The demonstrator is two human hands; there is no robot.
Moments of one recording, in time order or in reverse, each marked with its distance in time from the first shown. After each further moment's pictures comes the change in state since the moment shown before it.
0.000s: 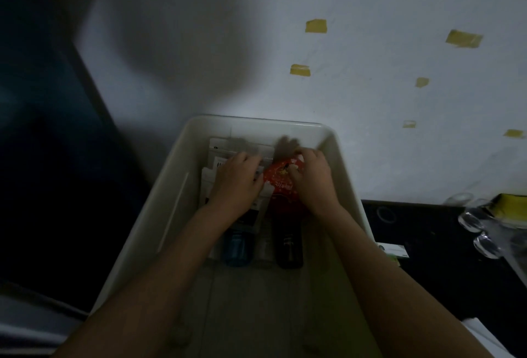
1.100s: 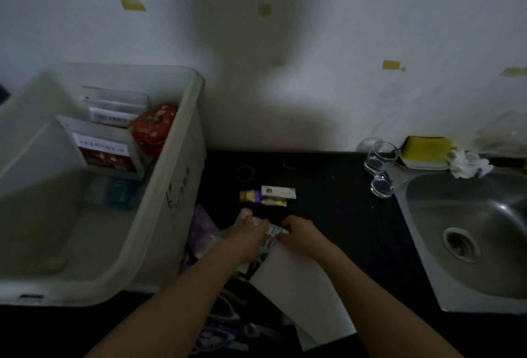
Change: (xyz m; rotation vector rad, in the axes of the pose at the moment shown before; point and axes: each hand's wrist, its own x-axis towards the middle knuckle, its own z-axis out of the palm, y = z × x) left_hand -0.095 0.245 0.252 0.285 -0.956 -0.169; right_hand -0.137 0.307 -0.140 -0.151 -0.884 0.343
